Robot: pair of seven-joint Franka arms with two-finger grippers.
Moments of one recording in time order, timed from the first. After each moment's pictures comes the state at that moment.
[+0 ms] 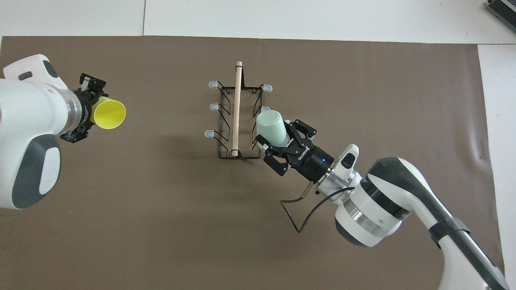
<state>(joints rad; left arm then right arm) -0.23 -0.01 0.02 -1.95 0.25 2.20 -1.42 0.50 0.08 -0.04 -2.26 2.53 2.34 -2.38</state>
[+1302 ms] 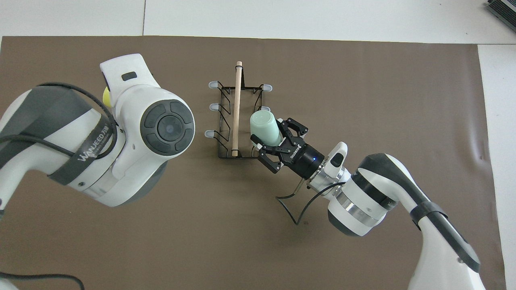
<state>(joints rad) -0.23 0.14 -0.32 -1.75 0.83 1.86 -1.93 0.49 0.18 -0.05 -2.23 2.57 2.19 -2.51</state>
